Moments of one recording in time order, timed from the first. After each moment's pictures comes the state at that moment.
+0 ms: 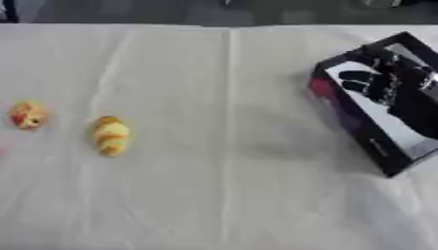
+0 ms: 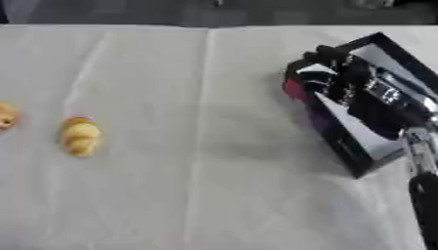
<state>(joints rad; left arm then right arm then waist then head) -0.31 0.30 0.30 -1.57 0.15 0.03 0.33 -0.11 -0.45 -0.23 -1.90 -0.56 0.11 0.70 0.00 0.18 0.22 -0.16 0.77</state>
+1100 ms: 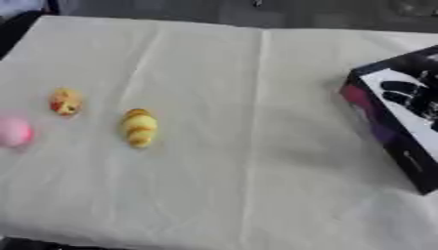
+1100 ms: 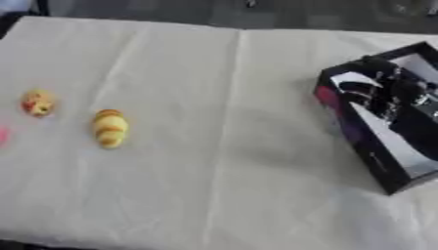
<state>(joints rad) -0.32 0.57 0.24 -1.45 0.08 0.11 0.30 -0.10 -0.47 -0.23 -1.90 -0.56 0.11 0.69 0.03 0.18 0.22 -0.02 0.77</state>
